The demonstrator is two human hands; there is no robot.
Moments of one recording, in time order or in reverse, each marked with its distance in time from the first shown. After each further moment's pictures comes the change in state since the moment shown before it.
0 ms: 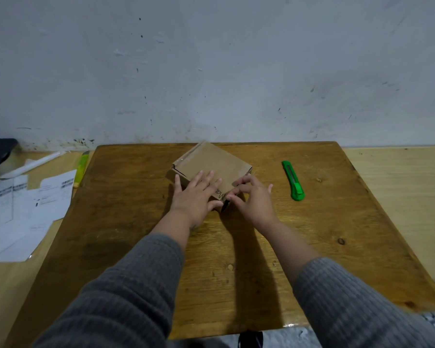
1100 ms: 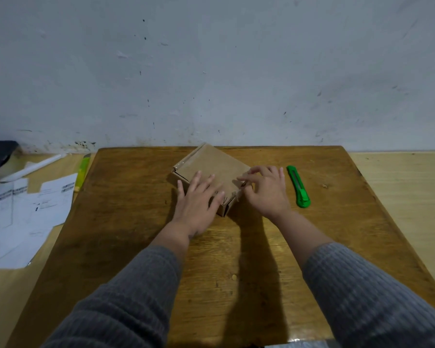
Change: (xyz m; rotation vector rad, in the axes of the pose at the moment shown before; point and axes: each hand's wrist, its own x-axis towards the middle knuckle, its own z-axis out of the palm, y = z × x) left_hand 0.001 -0.002 0.006 -0.285 0.206 -0.048; right_hand 0.037 0.002 -0.019 -0.356 -0.049 -0.110
